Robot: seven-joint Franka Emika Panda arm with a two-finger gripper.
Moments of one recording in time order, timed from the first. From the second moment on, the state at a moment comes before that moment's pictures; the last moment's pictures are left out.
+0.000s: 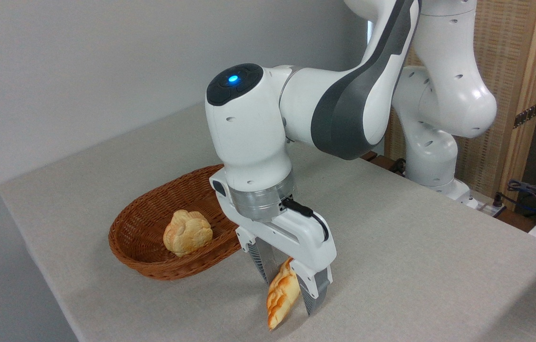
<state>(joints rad) -0.16 0.04 0.33 -2.07 0.03 2.03 0.86</state>
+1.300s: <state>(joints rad) -0.16 0.00 0.30 -2.01 -0.05 2.03 0.86</state>
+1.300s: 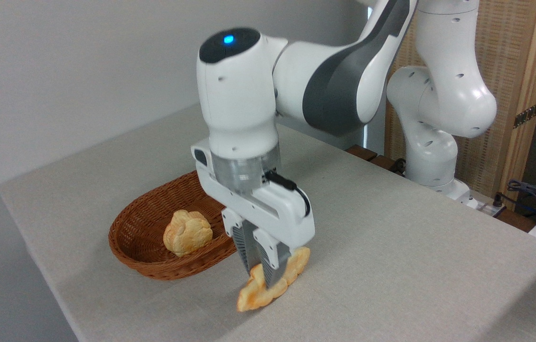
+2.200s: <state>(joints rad) -0.16 -0.05 0.27 -1.98 -0.08 2.01 0.86</state>
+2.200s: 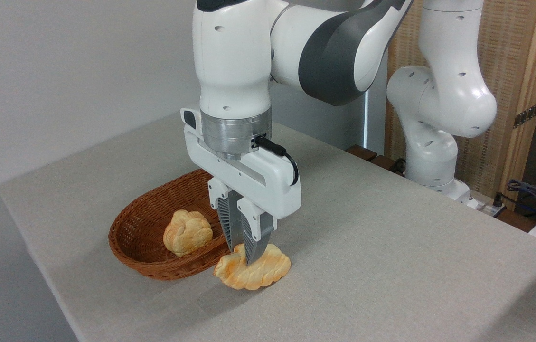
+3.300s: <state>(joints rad) -0.17 -0.12 0.18 -1.85 -0.25 1.90 0.85</state>
